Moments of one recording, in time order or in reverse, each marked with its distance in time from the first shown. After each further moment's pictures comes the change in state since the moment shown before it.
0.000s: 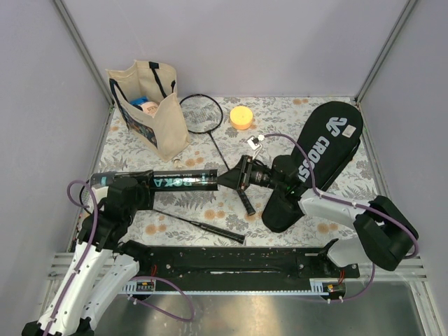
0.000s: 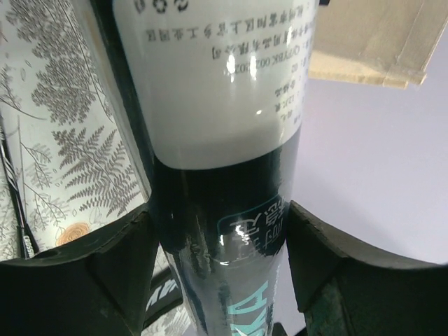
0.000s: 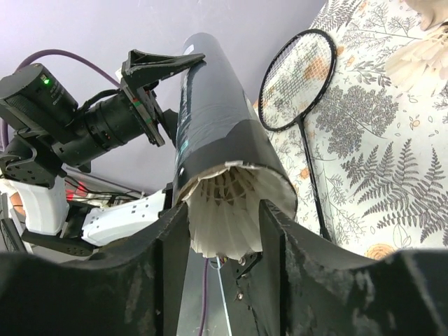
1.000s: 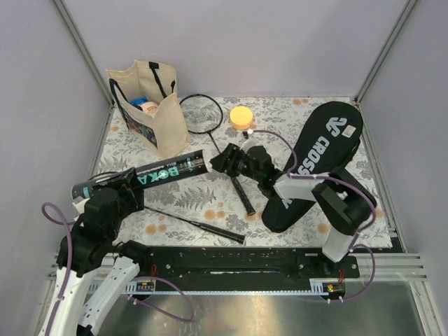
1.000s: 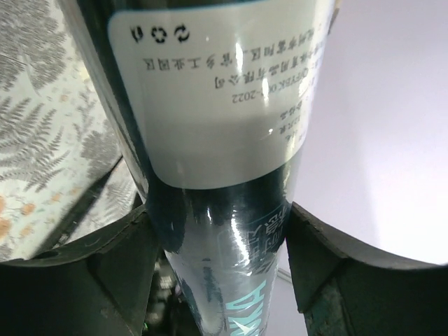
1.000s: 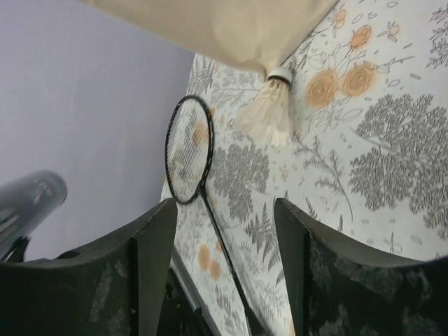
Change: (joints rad) left arm 0.000 -0.135 0.135 -0.143 -0.066 -0.184; right arm -0.008 0.310 0.155 -0.064 0.323 0.047
